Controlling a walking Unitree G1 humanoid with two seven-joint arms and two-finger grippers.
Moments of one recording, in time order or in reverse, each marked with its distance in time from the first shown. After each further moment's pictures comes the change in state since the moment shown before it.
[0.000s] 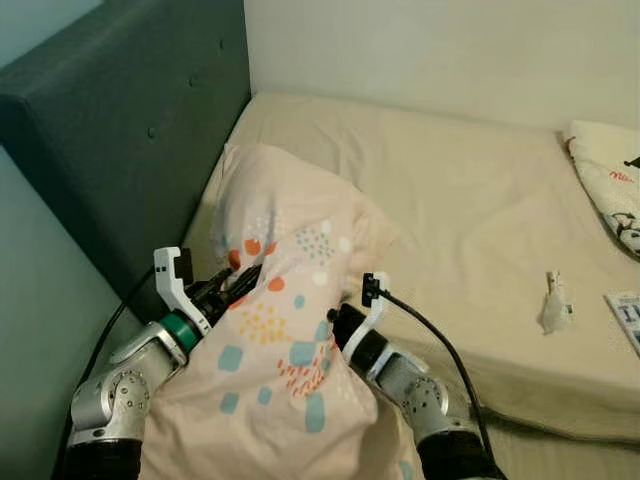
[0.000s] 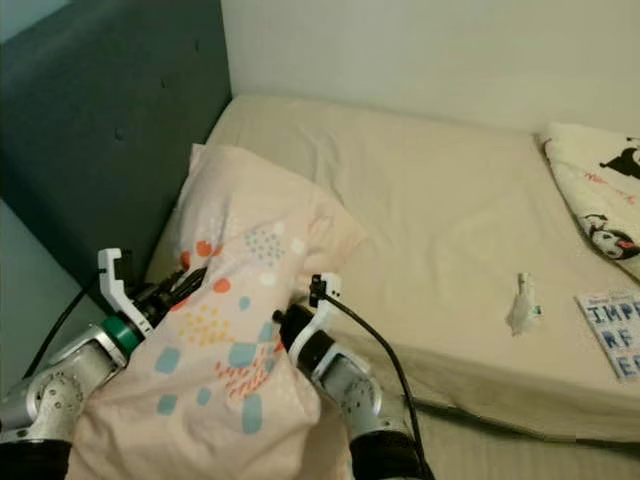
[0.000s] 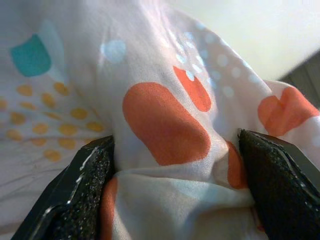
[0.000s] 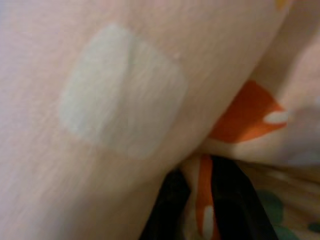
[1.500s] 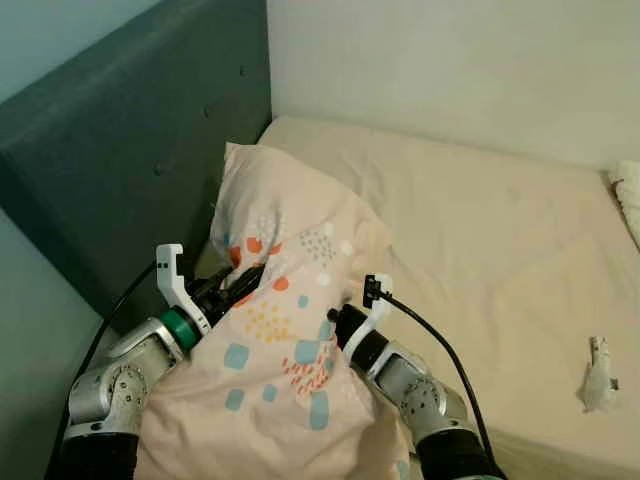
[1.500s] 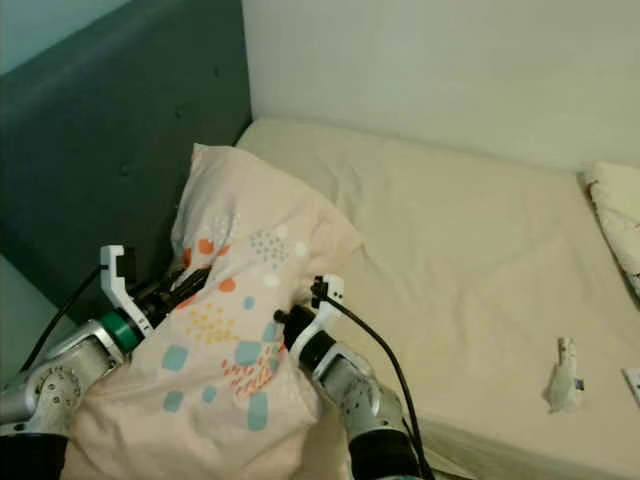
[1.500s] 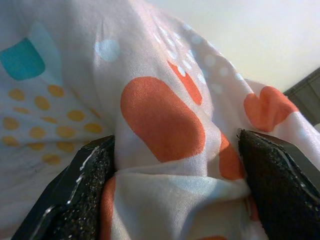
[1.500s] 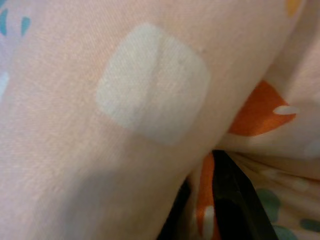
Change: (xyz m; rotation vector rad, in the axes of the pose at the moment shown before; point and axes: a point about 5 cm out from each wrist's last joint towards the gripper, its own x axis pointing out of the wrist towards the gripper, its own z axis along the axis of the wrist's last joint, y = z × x) left arm 0.002 0.001 0.003 0.044 0.022 -0.009; right arm -0.001 -0.007 0.000 -0.003 -0.026 -0.064
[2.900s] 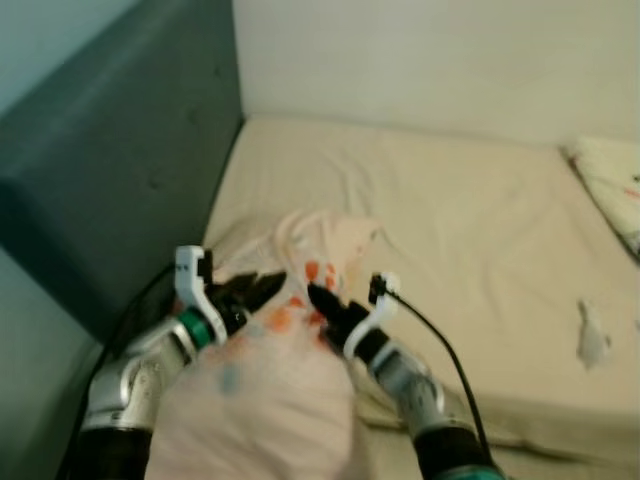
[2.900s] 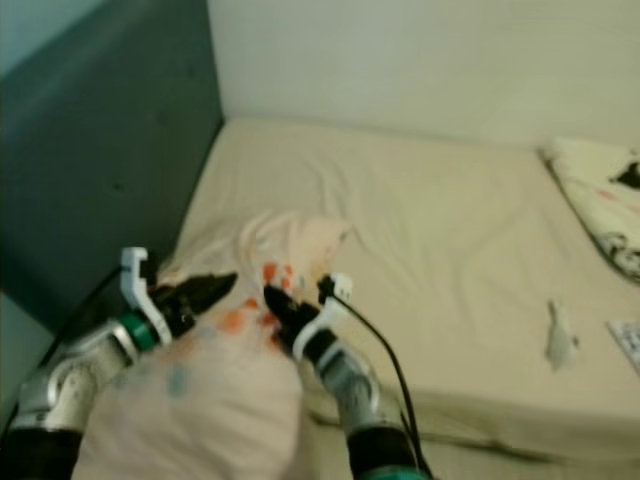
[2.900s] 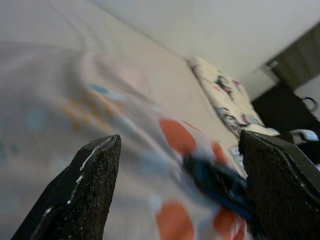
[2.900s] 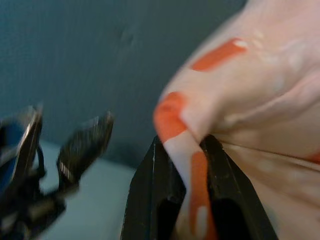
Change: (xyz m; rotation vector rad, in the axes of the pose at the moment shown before) left arm 0.009 0.004 -0.007 0.034 0.046 0.044; right arm 0.005 -0.006 0.001 -0.004 -0.005 -0.087
